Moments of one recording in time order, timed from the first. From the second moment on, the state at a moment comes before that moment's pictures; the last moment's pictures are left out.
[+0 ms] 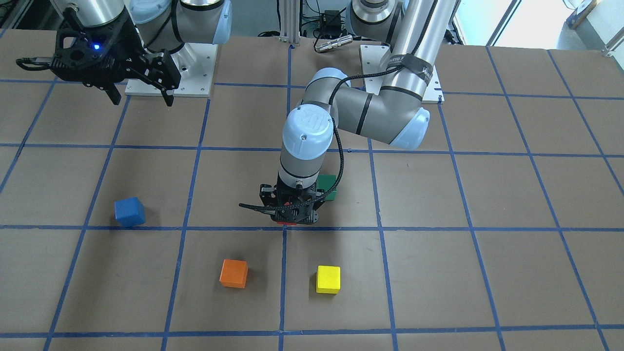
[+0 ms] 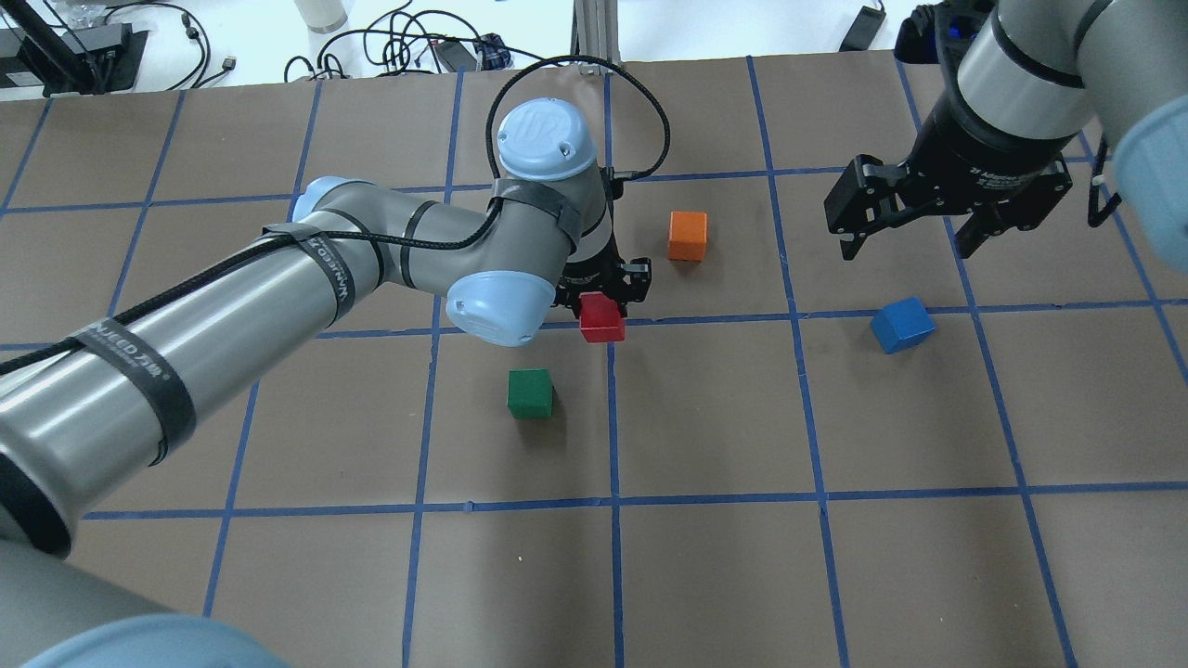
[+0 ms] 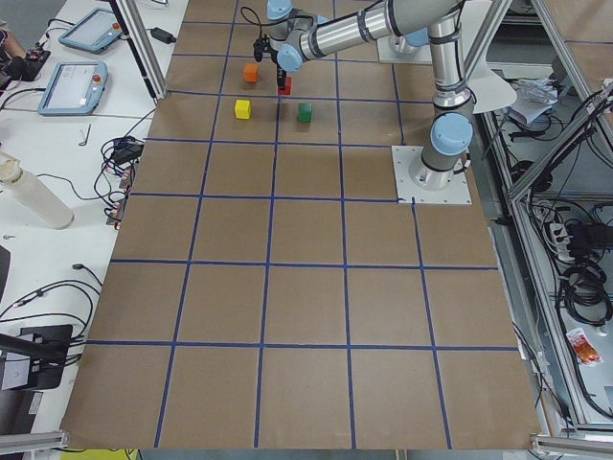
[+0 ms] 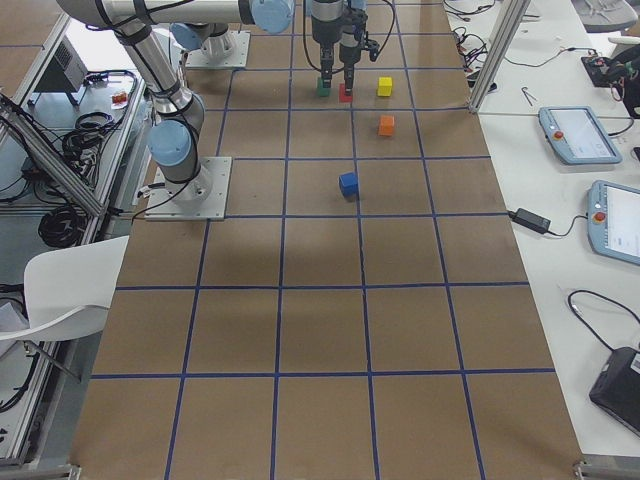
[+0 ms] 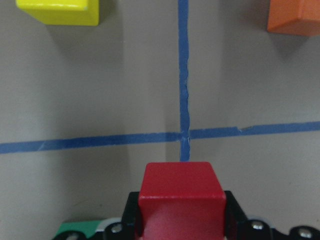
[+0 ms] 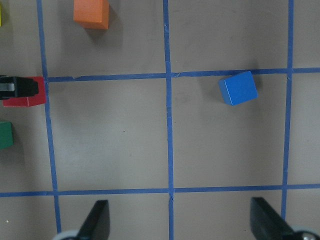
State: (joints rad) left arm -1.93 -2.05 -1.68 -0.92 1.48 -0.32; right arm 1.55 -1.70 1.68 -1.58 -1.55 -0.02
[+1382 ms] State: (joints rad) left arm -1.57 -1.72 -1.48 -1.54 1.58 0.21; right arm 1.55 -1.68 1.68 -1.59 -1.55 -0.05
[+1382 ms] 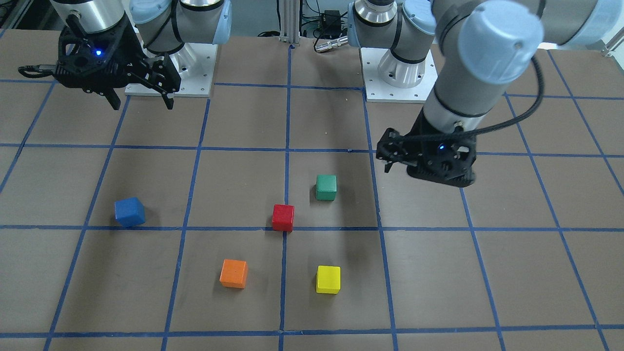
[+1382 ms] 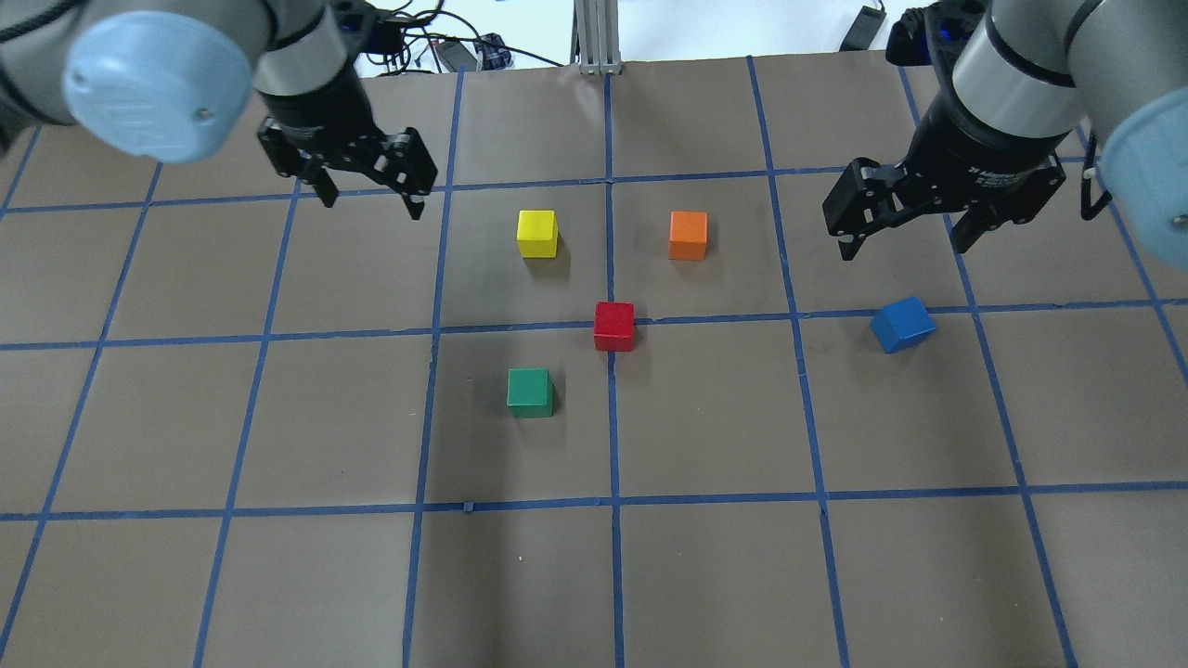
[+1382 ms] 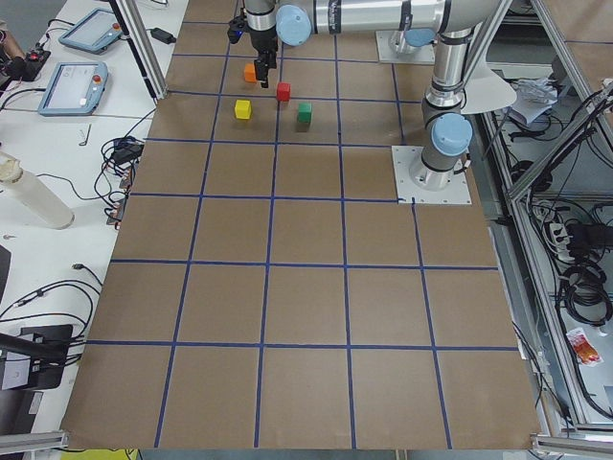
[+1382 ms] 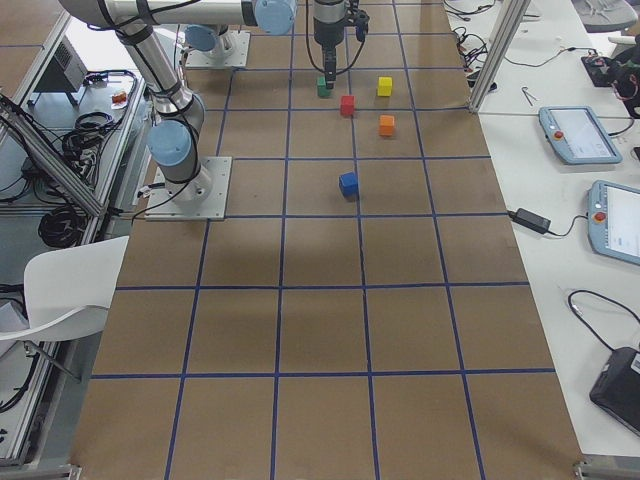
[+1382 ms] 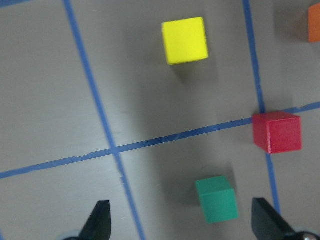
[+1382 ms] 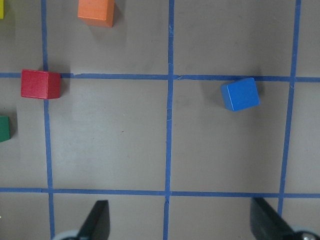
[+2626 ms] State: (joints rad) left arm -1.58 -1.57 -1.52 -1.61 1.58 0.09; right arm 1.87 -1.40 1.73 -1.99 -1.56 0.39
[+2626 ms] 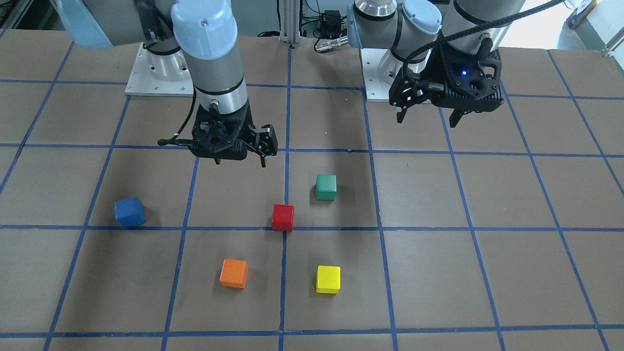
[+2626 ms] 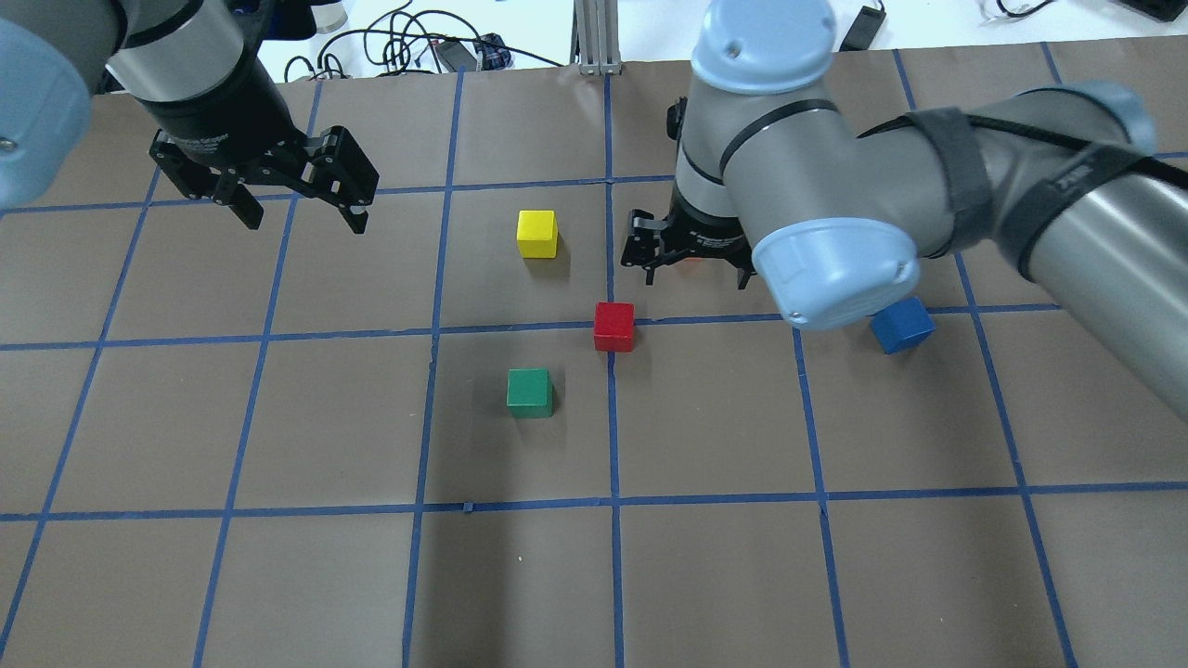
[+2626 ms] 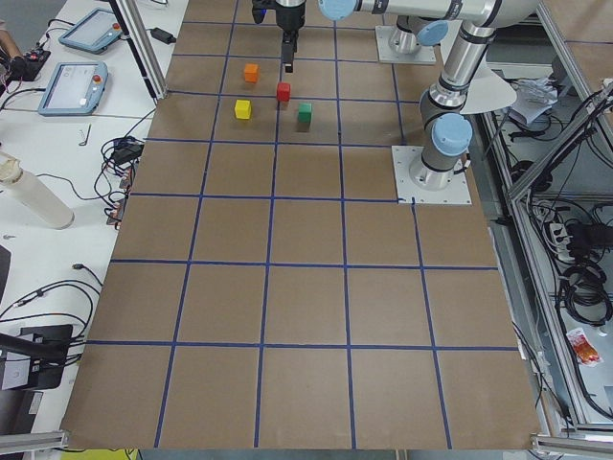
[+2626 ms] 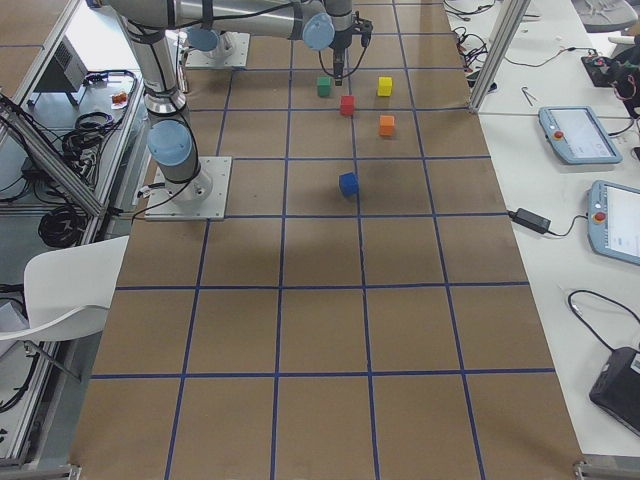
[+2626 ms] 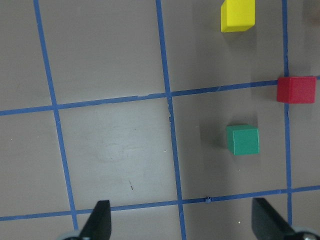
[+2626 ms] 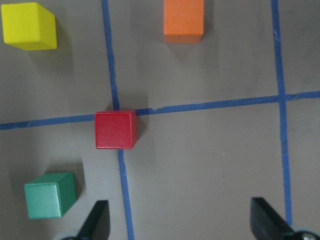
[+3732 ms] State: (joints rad) left arm -1.58 -1.57 -1.54 -1.58 1.57 0.09; right arm 1.93 -1.15 1.70 -2.22 -1.62 0.49
